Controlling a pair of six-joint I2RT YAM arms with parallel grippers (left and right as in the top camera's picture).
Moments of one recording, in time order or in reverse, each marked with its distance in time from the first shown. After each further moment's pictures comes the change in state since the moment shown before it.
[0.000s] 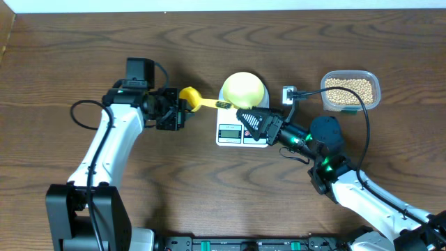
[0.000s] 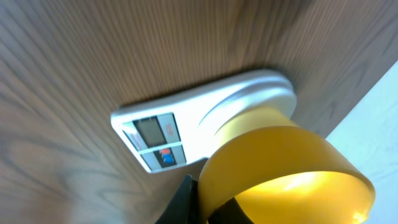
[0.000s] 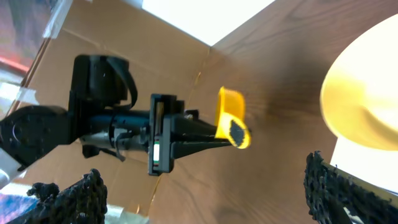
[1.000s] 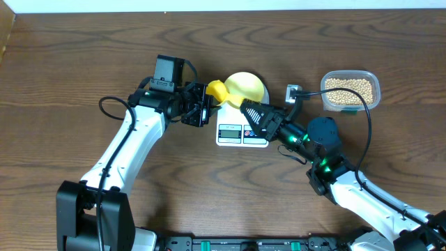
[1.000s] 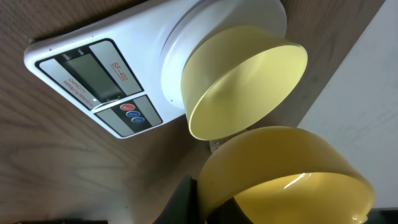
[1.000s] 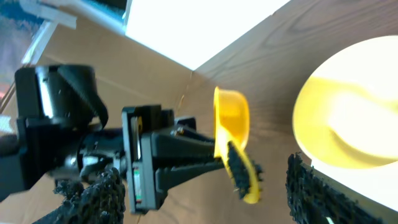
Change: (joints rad) left arm -0.162 0.000 0.000 0.169 0.034 -0.098; right arm 0.018 0.000 0.000 -0.008 0.162 -0.015
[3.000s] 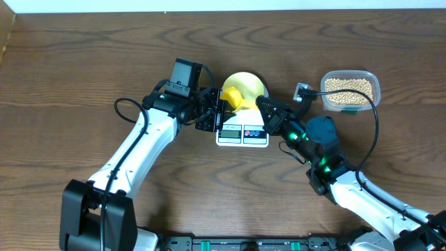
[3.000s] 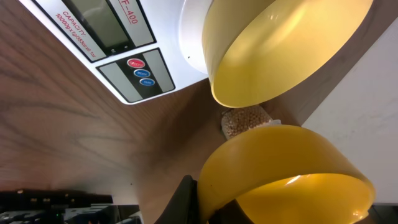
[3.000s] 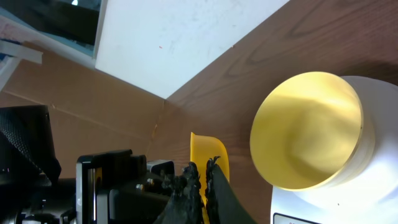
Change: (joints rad) left arm -0.100 0.000 0.000 0.002 0.026 -0.126; right arm 0.000 0.000 0.001 -0.044 0.178 -0.007
